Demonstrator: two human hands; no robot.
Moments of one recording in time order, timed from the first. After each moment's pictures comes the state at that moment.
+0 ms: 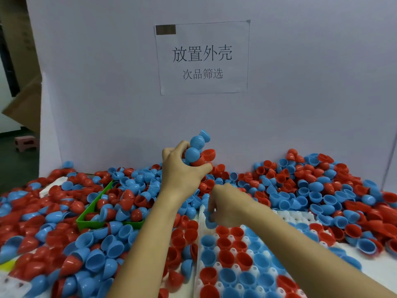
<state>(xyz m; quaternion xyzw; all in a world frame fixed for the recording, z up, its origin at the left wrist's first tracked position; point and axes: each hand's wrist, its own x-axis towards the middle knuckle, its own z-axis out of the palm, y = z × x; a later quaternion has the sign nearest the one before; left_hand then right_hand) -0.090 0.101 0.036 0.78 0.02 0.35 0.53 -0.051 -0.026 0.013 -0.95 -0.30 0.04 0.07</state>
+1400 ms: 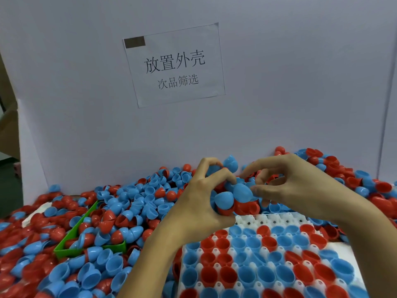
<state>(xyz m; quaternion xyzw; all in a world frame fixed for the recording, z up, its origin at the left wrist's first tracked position) -0.103 0.044 0.034 0.87 -0.26 0.24 0.36 -0.083 -0.166 0.080 -0.86 -0.31 -0.06 0.41</state>
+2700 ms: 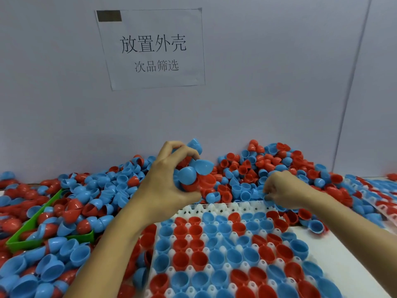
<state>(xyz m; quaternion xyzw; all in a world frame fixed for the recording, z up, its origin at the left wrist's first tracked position) -0.102 0.054 0.040 0.85 -0.21 0.27 0.40 0.023 -0.239 0.006 -0.99 -0.14 -0.06 0.05</state>
